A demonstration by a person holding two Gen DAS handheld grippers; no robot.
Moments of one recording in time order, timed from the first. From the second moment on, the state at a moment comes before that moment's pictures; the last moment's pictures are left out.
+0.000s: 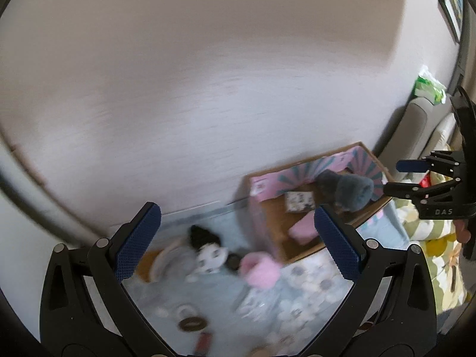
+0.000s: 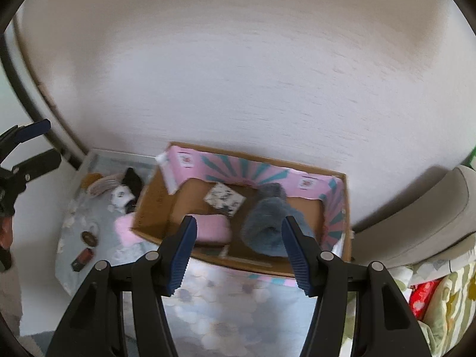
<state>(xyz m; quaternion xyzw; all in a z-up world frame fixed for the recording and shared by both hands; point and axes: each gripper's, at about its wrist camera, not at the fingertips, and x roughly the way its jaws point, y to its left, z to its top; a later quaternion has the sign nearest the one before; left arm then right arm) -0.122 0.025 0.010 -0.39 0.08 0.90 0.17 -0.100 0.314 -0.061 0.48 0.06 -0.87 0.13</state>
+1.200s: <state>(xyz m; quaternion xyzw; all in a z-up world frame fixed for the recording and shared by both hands) 0.005 -0.094 -0.227 -0.45 0.04 0.89 0.10 -0.023 0.135 -0.264 0.47 0.14 -0.81 0.31</state>
